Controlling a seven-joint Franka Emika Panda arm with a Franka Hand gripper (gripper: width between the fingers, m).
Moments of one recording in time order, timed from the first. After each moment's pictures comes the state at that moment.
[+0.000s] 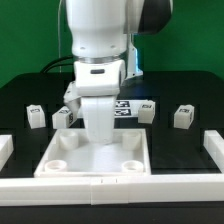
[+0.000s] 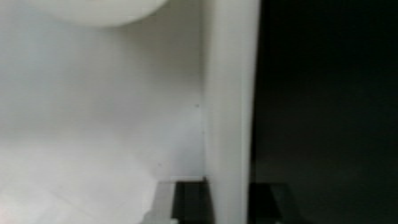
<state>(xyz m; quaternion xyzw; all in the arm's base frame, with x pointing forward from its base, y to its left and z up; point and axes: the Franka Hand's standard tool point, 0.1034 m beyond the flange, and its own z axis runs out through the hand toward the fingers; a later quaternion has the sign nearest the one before) 0.489 -0.019 0.009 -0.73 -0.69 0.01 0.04</state>
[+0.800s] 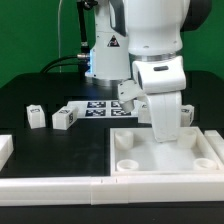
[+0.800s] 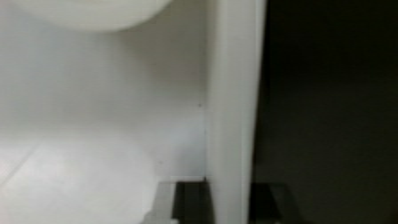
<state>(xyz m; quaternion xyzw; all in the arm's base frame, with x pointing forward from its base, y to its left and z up) 0.493 0.071 0.008 -0.71 -0.70 -0.01 0.05</state>
